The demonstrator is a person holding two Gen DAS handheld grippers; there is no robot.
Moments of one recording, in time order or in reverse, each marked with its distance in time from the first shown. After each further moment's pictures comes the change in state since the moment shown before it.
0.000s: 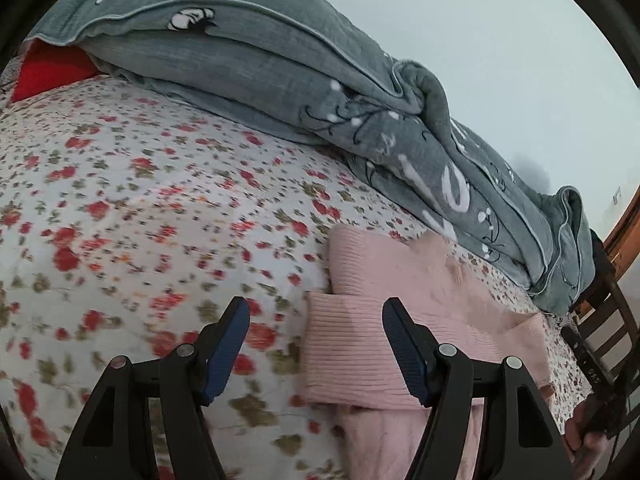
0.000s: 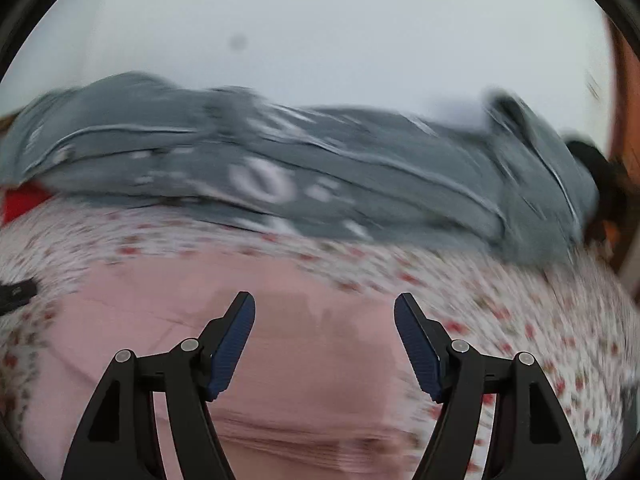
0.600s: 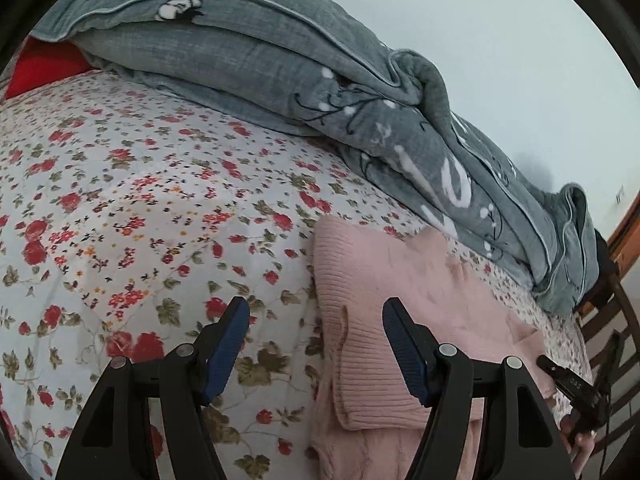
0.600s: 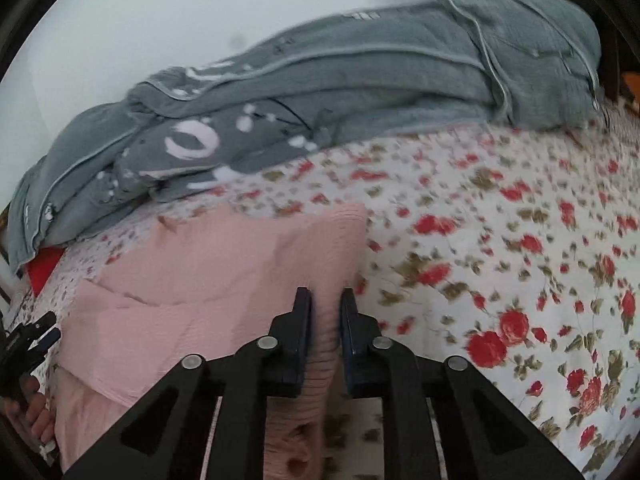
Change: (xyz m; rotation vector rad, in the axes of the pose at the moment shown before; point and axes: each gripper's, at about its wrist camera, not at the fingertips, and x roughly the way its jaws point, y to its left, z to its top) left arm 0.019 -0.013 -0.003 0.009 0.009 0.001; right arm 0.075 -0.101 -0.040 0.293 0.248 0.203
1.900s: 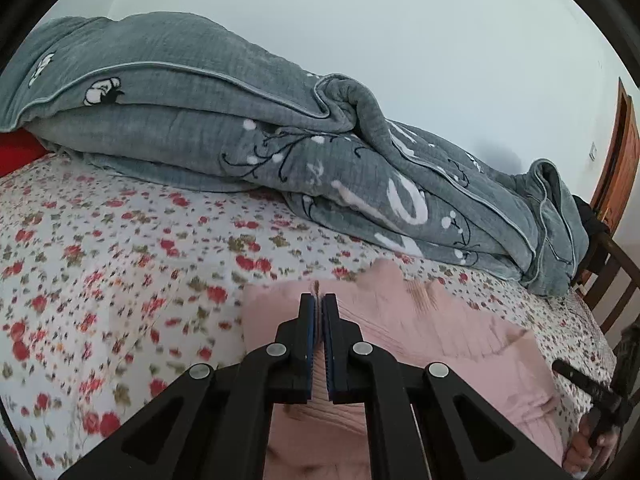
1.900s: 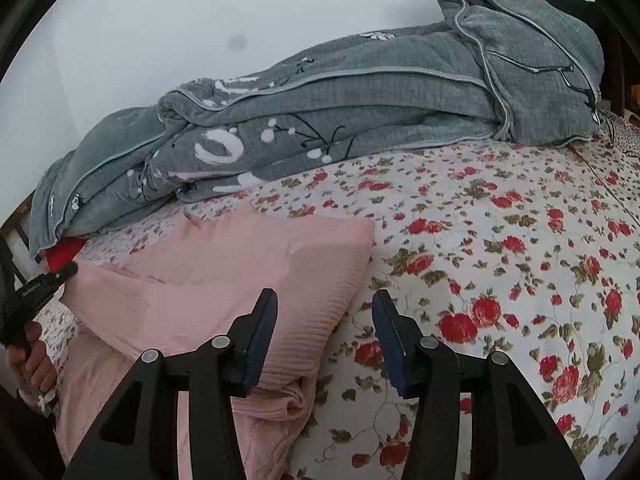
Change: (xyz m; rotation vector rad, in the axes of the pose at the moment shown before) left arm -0.001 -0.060 0.027 0.188 -0.130 -0.047; right arm -0.037 -0.010 -0.012 -0.069 -0.086 0.079
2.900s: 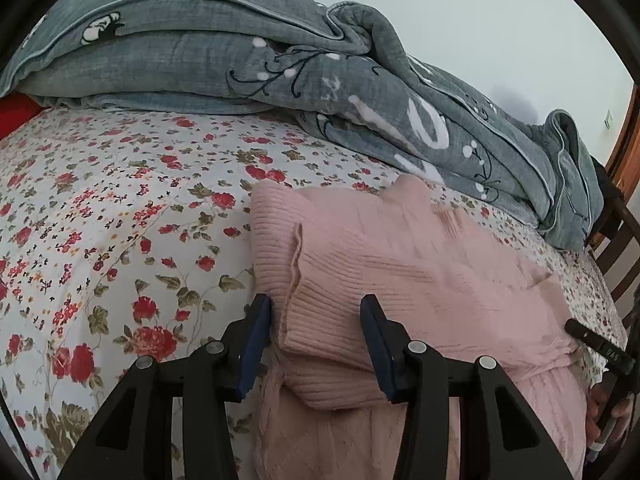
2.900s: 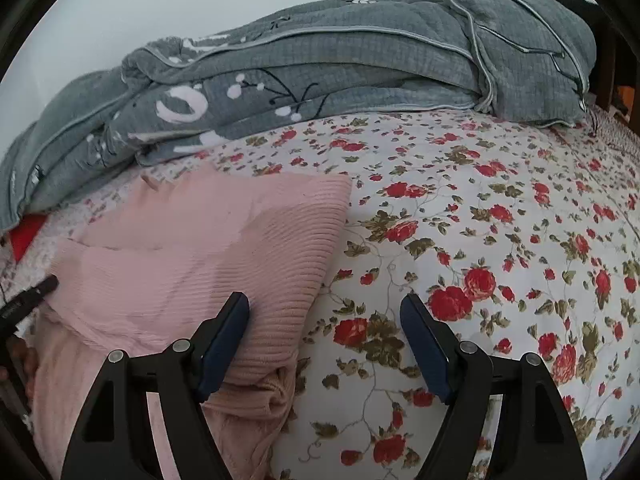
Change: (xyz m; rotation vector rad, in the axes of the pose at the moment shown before) left arm 0.023 0.012 -0.048 0.014 0.203 0.032; right arm 0.020 0.002 -0.008 -0.002 0.125 -0.141
